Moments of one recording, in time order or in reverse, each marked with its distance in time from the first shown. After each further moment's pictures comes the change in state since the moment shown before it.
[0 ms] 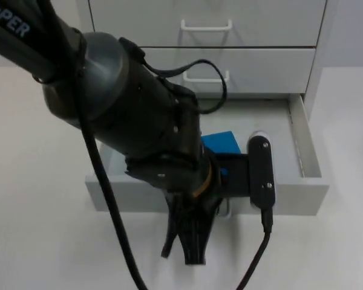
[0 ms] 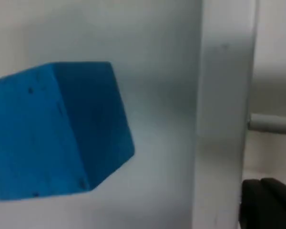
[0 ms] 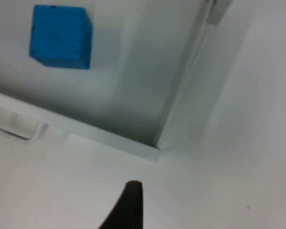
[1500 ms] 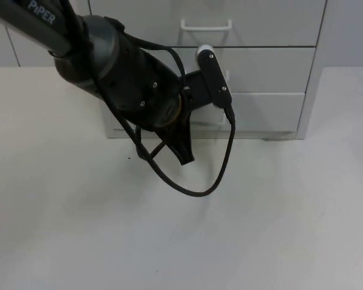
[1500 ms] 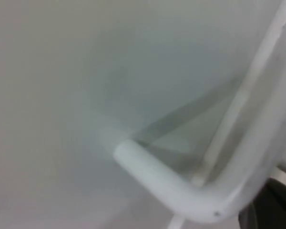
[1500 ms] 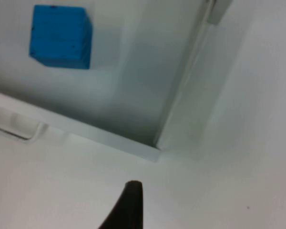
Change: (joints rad) right arm 0.000 0.000 0.000 0.001 -0.011 0.007; left arm 0.224 0.163 -0.253 0.844 0.103 -0.926
